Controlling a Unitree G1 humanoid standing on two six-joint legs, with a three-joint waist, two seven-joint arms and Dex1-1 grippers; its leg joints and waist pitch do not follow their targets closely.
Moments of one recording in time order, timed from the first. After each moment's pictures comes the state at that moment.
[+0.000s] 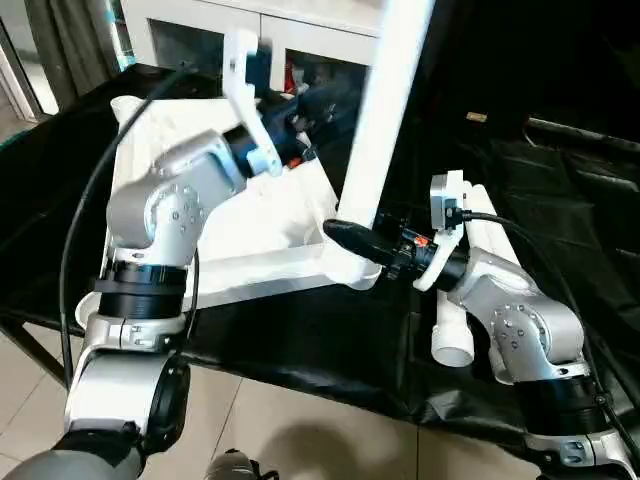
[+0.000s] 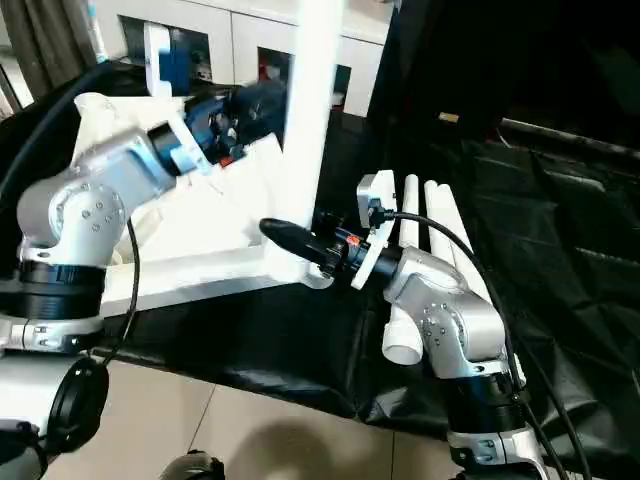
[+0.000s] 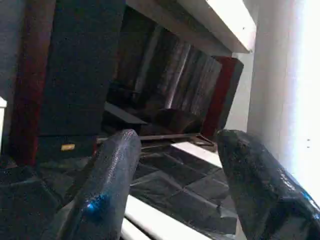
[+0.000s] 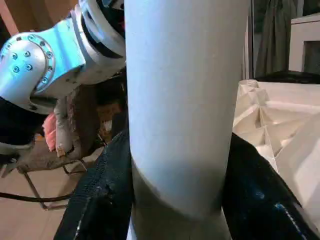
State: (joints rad) left arm -0.87 0.22 0.06 0.18 -0.58 0.61 -0.72; right arm -0.43 -0.21 0.03 0.04 0.57 0.47 0.89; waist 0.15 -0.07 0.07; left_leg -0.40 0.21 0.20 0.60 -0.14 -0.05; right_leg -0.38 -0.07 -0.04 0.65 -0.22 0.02
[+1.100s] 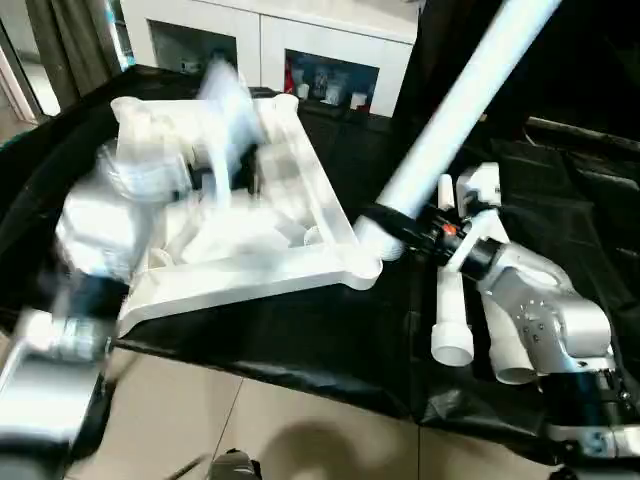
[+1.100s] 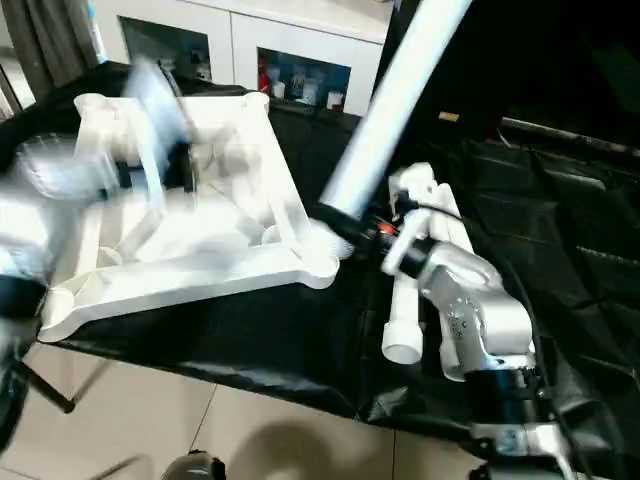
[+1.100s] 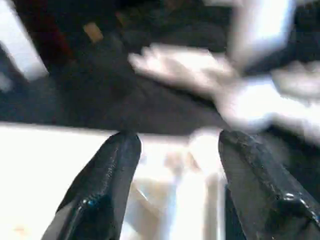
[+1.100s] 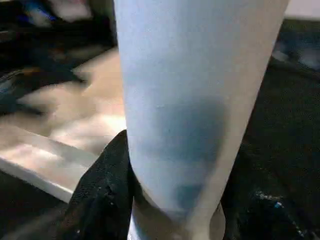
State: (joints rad) left arm -0.73 0.51 -0.28 0.28 -0.21 0.41 -0.97; right arm -0.44 -0.29 -0.03 0.19 0.37 0.40 0.64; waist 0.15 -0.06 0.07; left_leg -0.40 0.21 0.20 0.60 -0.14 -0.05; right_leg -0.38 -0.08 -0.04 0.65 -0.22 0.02
